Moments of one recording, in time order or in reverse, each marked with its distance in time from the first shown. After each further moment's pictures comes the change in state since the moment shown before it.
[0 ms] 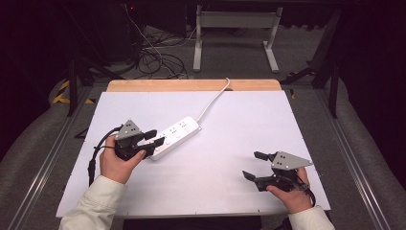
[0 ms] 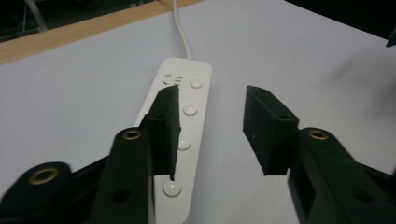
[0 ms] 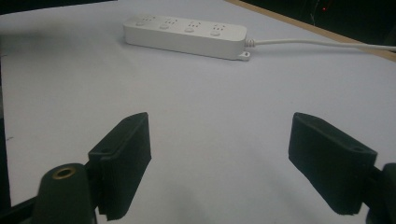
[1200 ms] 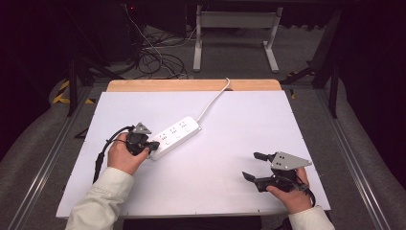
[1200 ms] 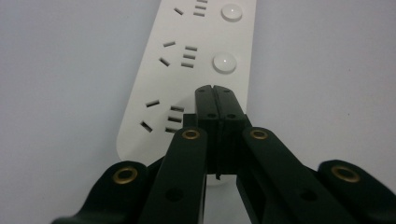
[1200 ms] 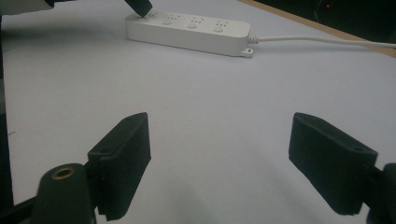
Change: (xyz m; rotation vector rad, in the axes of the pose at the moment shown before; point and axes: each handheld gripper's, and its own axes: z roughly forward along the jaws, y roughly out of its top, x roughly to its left) left arm 0.025 -0.016 0.040 0.340 0.040 -0.001; right arm 0.000 -0.001 0.001 0.013 0.009 -0.008
